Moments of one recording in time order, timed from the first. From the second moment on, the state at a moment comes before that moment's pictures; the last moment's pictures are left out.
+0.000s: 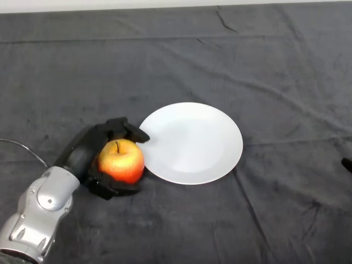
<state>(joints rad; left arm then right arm) -0.39 0.39 -0.21 0.42 0.24 -0.17 -0.02 -0.50 -0.29 -0.21 1.17 0.49 -0.52 -0.21</state>
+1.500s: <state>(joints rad) -0.72 0.21 -0.43 0.96 0.29 -0.34 0.14 -0.49 -0.30 -0.21 1.16 0.50 -0.51 -0.21</state>
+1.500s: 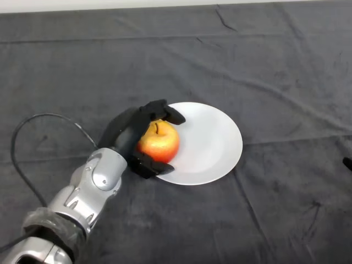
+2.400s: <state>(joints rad) -0.81 0.18 -0.50 1.10 0.28 -0.39 0.16 -0.49 -0.30 -0.21 1.15 0.51 -0.51 -0.21</state>
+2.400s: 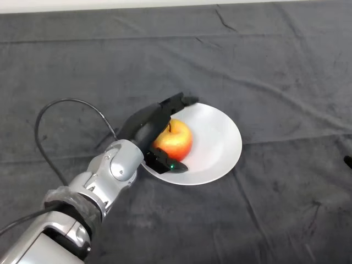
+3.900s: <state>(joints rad) -0.54 0.61 -0.08 0.69 0.11 -0.42 0.26 -0.49 -0.30 -0.21 1.15 0.51 -0.50 -0.21</state>
